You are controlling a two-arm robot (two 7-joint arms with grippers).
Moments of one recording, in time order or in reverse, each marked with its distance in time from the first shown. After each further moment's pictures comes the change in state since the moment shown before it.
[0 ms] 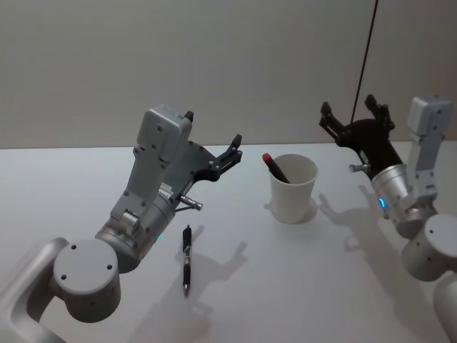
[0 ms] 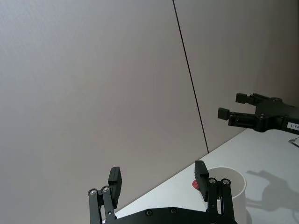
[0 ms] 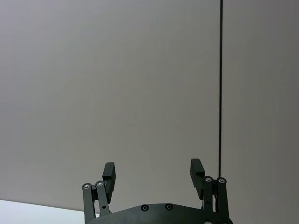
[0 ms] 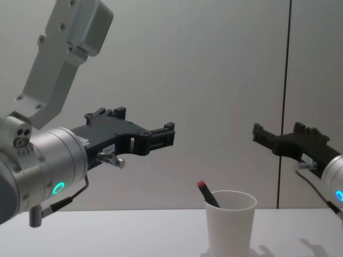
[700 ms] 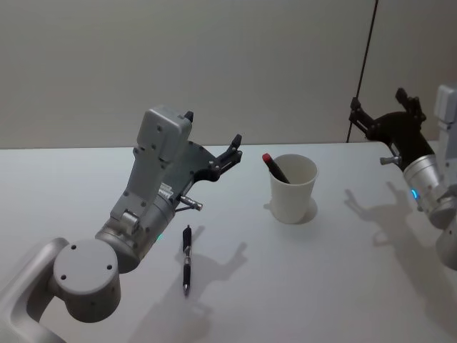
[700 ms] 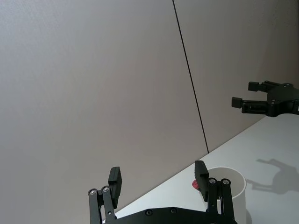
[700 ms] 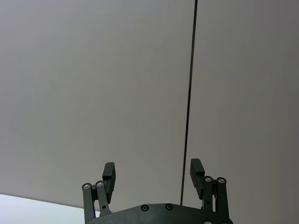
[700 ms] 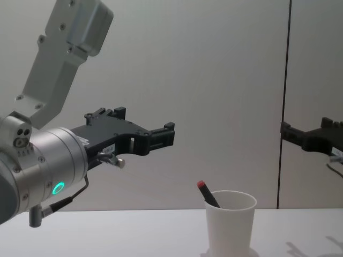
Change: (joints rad) left arm 0.000 0.000 0.000 0.000 0.000 0.000 0.000; right arm 0.002 0.057 0.062 -0.049 -0.068 0.085 0.010
